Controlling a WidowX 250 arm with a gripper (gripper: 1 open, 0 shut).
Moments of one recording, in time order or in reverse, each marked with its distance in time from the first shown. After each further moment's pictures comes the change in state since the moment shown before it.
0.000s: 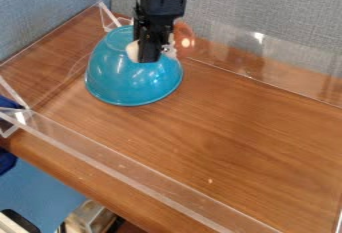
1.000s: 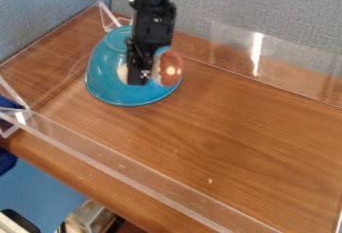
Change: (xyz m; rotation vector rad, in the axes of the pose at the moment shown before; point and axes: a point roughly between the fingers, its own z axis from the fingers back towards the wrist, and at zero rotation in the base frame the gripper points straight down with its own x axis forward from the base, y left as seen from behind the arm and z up) arm -0.004 0.007 -0.039 -0.022 0.016 -0.192
